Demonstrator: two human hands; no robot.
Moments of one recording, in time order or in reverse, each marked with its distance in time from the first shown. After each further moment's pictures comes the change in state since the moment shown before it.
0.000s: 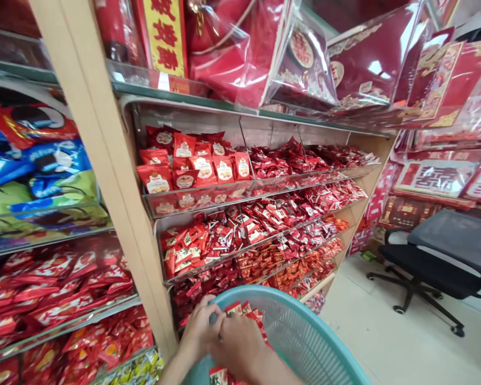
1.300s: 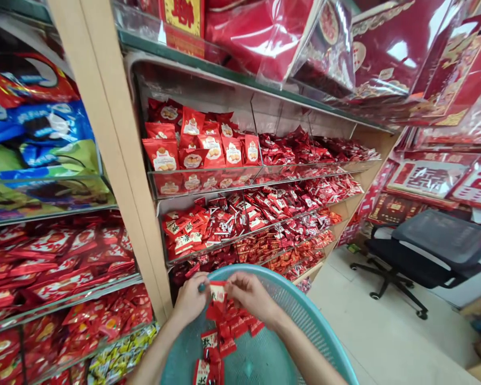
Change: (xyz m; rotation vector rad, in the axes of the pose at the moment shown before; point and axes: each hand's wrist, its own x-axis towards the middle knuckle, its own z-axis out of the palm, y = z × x) left_hand 0.013 -0.010 -0.020 -0.165 0.099 0.034; right_hand 0.013 0.046 -0.003 1.214 0.005 -0.044
